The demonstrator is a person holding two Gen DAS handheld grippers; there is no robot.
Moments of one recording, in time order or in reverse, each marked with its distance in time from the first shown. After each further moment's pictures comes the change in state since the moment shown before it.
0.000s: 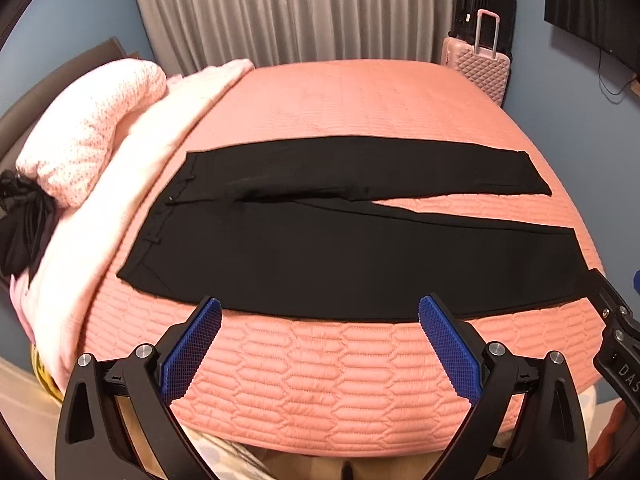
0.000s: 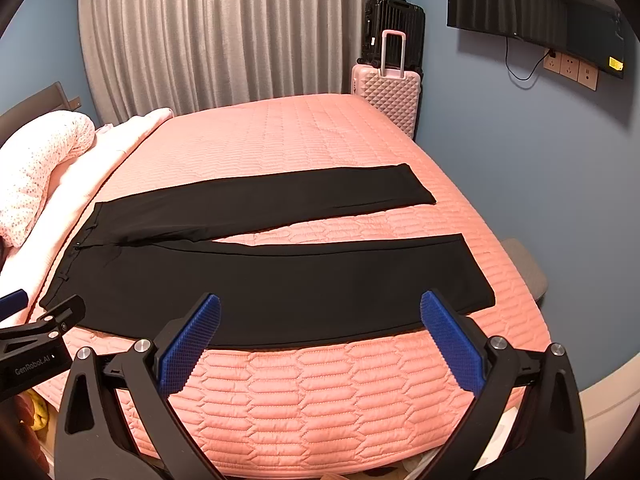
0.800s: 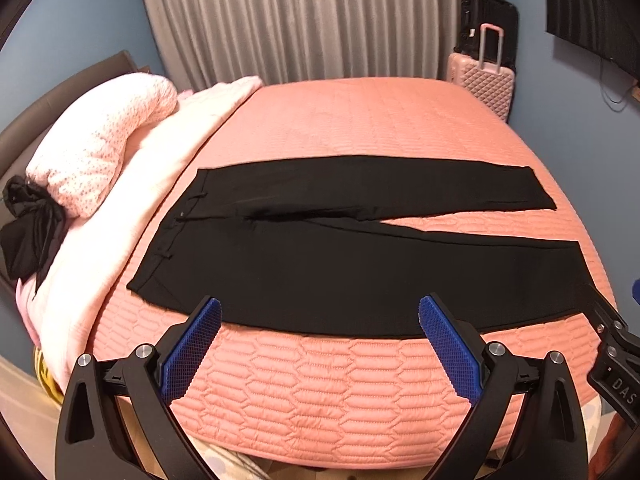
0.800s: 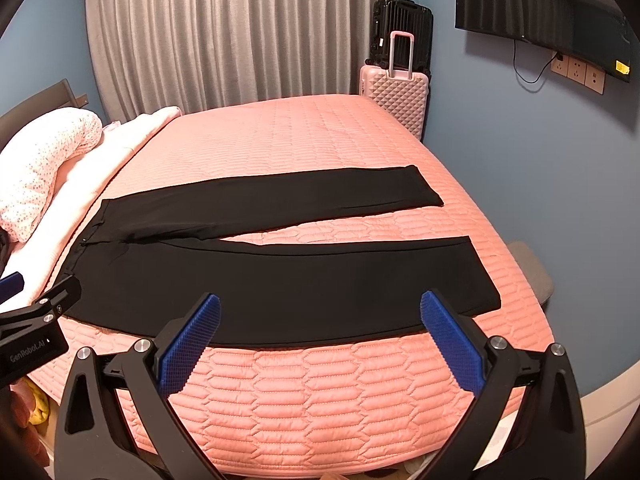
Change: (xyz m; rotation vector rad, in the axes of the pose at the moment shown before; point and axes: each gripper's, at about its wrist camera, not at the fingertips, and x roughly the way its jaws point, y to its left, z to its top) left arm -0.007 0.004 0.006 -0.022 -0.039 0.028; right arm 0.001 0.003 -0.001 -0.013 0.003 0.026
